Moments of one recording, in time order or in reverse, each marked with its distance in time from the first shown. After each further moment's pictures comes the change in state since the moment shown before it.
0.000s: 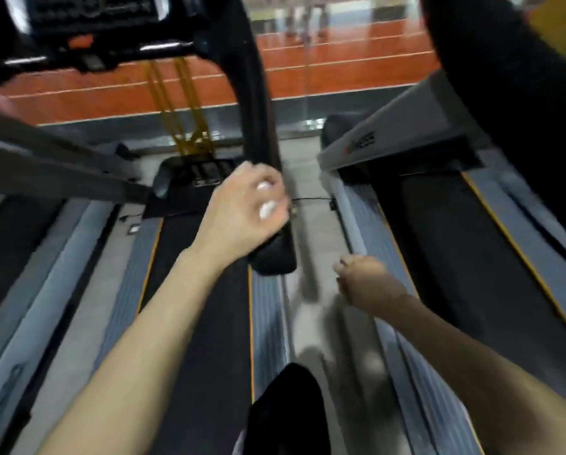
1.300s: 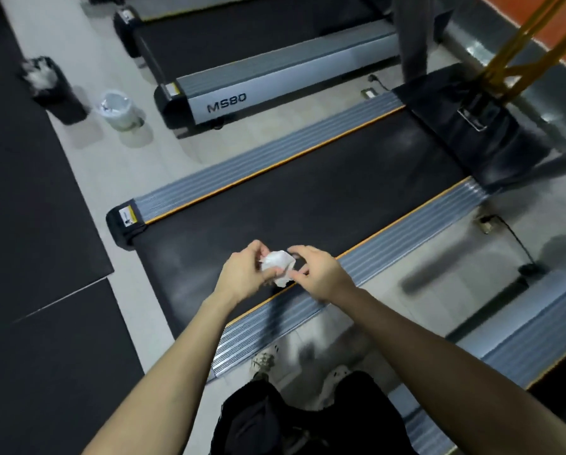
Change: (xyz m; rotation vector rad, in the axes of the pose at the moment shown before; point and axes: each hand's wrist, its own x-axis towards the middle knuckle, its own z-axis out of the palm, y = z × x) left_hand -0.510 0.191 0.030 -0.124 0.181 -1.811; right_hand -0.087 -0.336 0.094 0.508 -0.611 -0.768
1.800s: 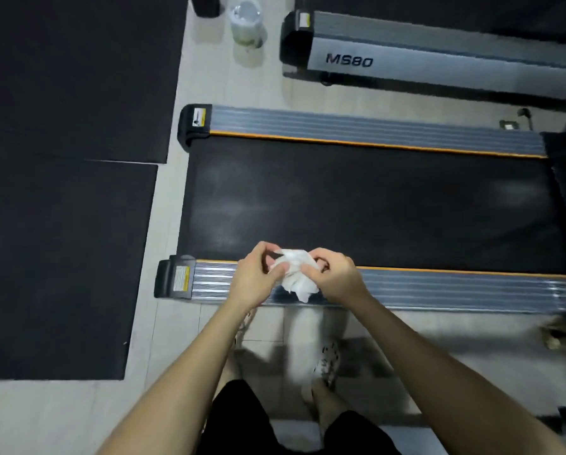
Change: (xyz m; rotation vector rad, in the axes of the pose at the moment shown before) left_hand -0.054 -0.025 0.153 -0.496 0.477 -0.376; right_hand 0.033 0.082 0.028 -0.002 -0.253 -0.192
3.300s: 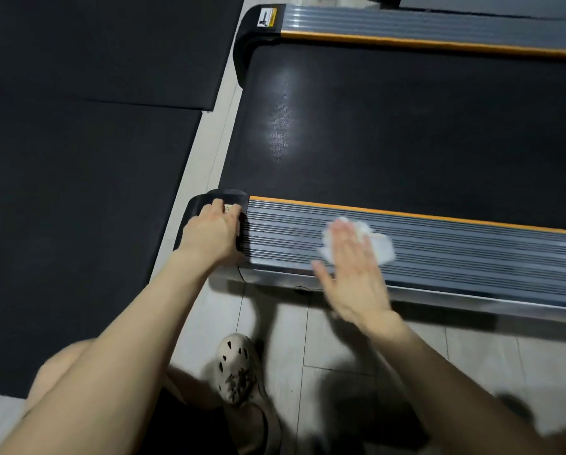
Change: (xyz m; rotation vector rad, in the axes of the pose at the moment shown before) left_hand 0.097 -0.420 -0.061 1.037 0.108 -0.022; right_hand 0.144 0.218 0.443 -0.676 0.284 -0.409
